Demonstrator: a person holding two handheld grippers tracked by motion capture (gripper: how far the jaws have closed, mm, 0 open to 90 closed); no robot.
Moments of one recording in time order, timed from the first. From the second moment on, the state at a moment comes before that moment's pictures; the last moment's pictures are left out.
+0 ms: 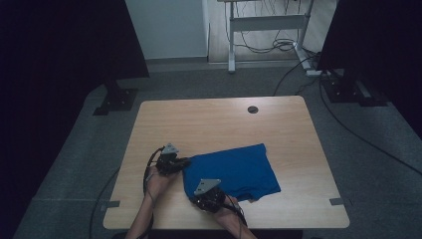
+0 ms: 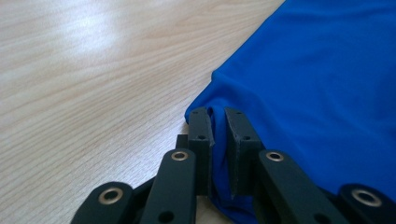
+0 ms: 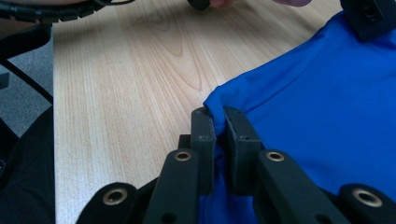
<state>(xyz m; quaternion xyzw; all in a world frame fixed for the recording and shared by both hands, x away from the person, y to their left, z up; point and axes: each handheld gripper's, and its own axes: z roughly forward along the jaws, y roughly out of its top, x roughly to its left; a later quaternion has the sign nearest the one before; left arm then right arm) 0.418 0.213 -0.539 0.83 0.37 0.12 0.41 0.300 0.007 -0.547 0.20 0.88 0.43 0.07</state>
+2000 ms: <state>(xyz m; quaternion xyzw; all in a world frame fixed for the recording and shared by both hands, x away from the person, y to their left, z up) 0.422 0.189 -0.536 0.84 0.38 0.14 0.37 0.303 0.007 -0.543 0.17 0.88 0.45 0.04</state>
